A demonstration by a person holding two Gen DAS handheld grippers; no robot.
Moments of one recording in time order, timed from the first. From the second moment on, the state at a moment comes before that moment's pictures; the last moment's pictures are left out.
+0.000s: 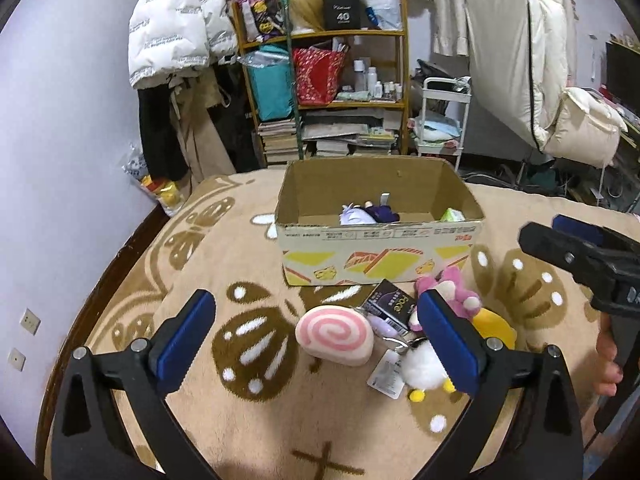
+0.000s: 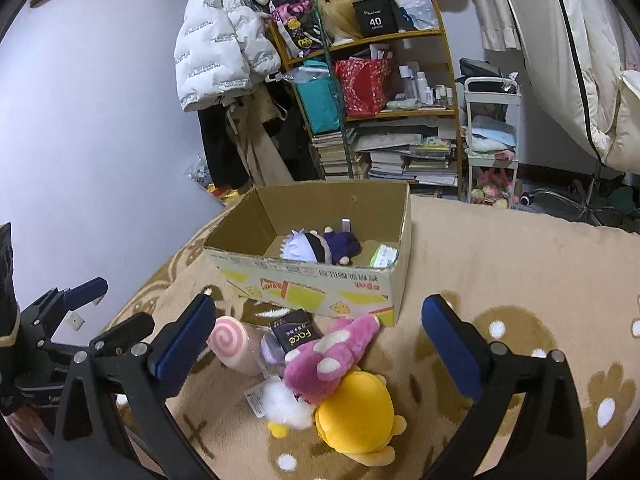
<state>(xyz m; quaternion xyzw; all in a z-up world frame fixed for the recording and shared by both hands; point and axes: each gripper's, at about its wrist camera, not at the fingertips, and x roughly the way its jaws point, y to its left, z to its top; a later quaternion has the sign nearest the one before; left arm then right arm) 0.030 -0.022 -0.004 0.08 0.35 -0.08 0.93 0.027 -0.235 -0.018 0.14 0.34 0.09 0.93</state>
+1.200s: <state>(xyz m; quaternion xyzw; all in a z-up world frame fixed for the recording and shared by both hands) 0.109 -0.027 -0.095 0.09 0.51 -0.11 0.85 0.098 -0.226 -0.116 0.17 0.45 0.07 0.87</state>
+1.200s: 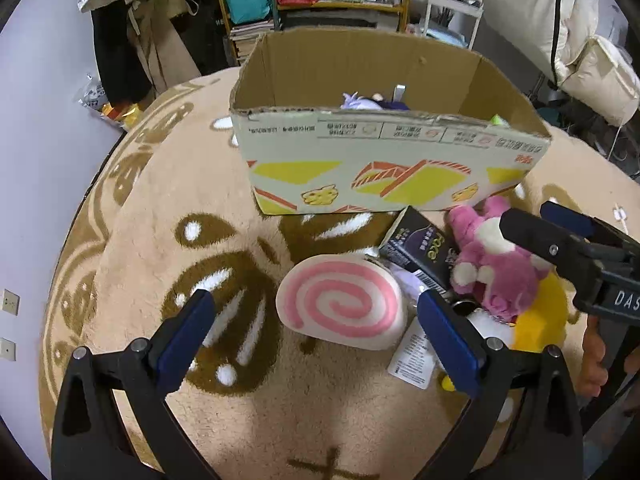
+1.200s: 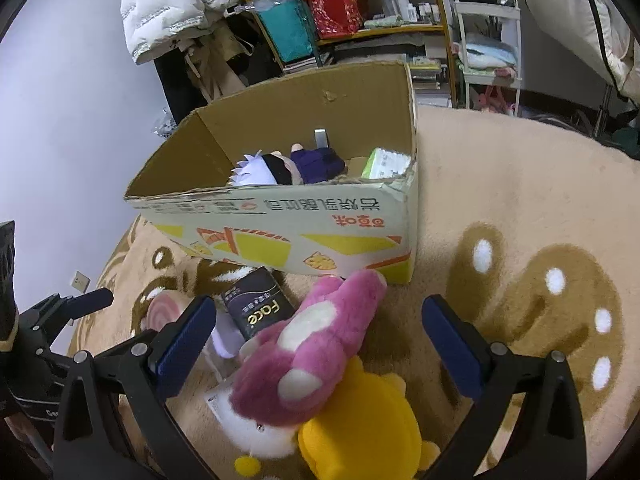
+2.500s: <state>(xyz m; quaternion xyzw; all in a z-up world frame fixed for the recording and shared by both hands) 0.110 -0.038 -0.122 0.09 0.55 -0.11 0.82 0.100 -0.194 -0.142 0.15 0.50 0.11 0.84</state>
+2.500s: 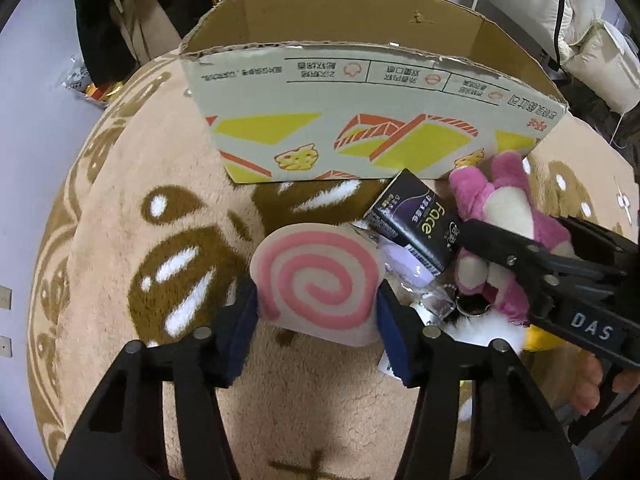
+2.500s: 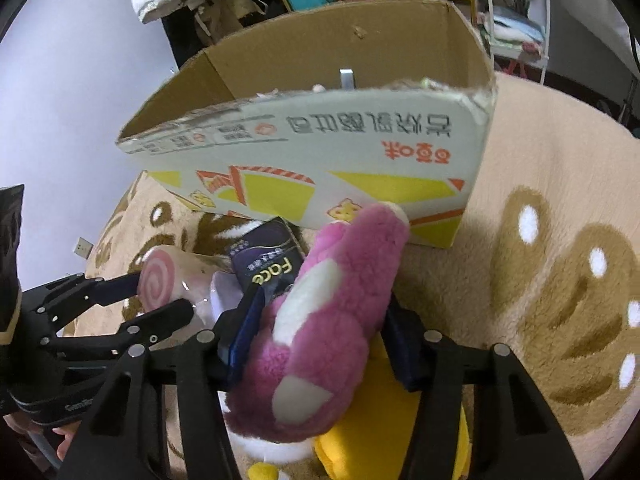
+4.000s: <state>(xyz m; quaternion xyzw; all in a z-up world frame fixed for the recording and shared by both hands) 0.081 -0.030 0.023 0.05 0.23 -0.08 0.97 0.076 -0.234 -0.001 0.13 0.24 0.09 0.96</state>
